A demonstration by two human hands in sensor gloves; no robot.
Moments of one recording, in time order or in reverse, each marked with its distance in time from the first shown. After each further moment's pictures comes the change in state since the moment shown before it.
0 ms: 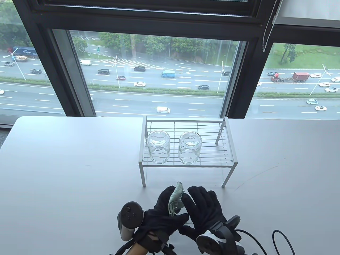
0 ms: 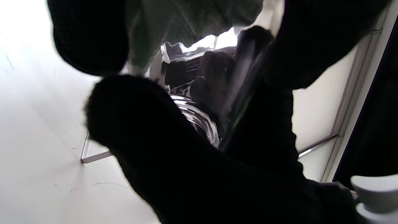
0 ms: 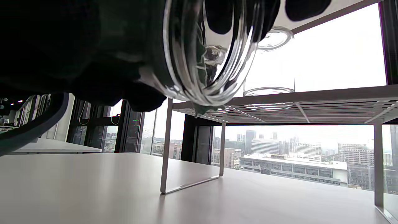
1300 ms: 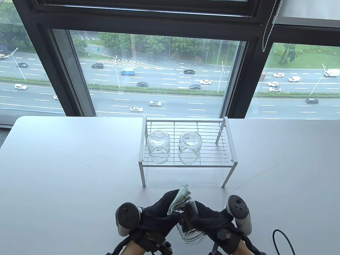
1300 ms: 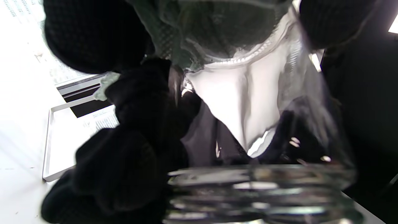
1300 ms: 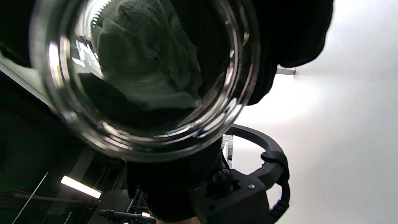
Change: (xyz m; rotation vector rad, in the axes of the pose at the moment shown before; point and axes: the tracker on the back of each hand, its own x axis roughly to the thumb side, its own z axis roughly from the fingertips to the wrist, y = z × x) left_hand 0.005 0.010 -0.003 -0.040 -0.226 -0.029; right_hand -0.051 0.044 -0.001 0.437 0.224 -1.470
